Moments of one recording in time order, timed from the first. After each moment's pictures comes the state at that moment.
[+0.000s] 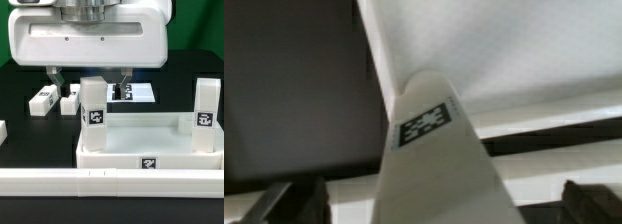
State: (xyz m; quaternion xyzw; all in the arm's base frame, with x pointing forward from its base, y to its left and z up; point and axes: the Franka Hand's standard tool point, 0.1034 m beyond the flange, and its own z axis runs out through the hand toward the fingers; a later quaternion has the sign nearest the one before) arm 0.621 -0.059 0.111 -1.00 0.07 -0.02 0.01
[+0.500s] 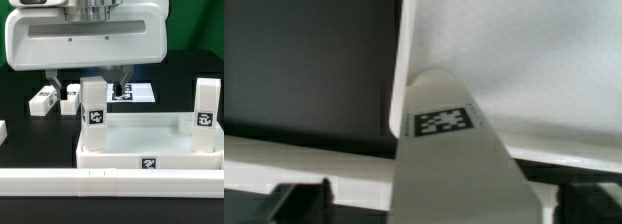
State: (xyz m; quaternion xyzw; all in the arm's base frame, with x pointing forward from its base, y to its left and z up) arm 0.621 -0.060 0.111 -1.00 -0.06 -0.02 0.00
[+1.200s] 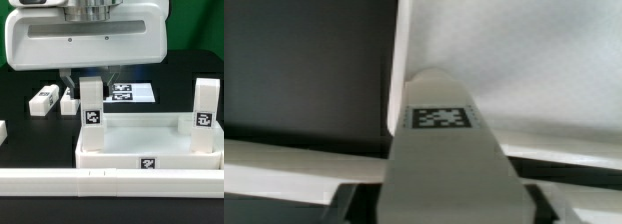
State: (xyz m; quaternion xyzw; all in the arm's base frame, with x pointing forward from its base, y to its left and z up) arm 0.621 -0.059 0.111 -1.00 0.00 -0.02 0.00
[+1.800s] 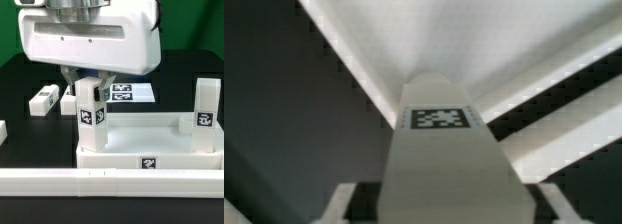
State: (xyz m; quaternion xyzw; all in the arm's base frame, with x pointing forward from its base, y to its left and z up) arm 0.619 -0.062 0.109 -0.94 0.34 -0.02 0.02
